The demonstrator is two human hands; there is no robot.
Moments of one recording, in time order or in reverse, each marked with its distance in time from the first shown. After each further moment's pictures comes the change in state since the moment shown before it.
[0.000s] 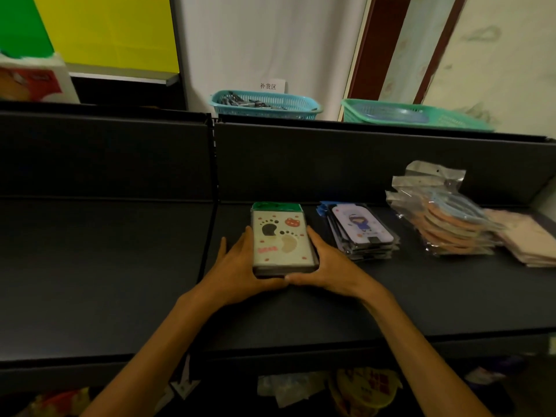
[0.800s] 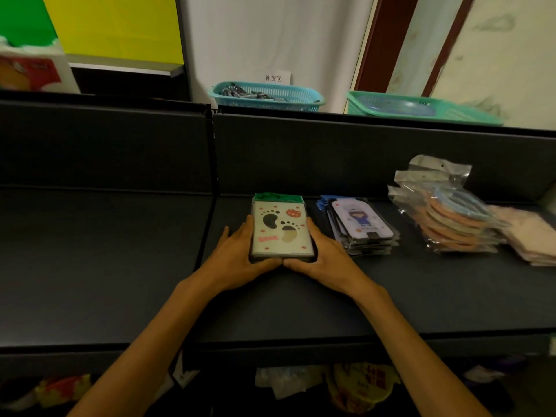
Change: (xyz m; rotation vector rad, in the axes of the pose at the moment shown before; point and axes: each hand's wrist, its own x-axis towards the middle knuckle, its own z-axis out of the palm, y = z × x) left_hand 0.008 0.003 -0.003 -0.019 0.013 -0.025; right_hand 0.009 0.016 0.005 -0.090 0.106 -0.031
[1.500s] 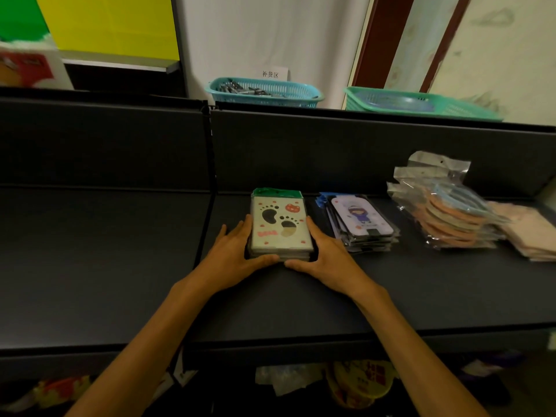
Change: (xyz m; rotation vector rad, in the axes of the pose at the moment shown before) left_hand -0.019 0.027 -0.019 -0.056 -0.059 -0.102; right_hand -0.001 0.002 0.003 -0.029 0.030 -0.002
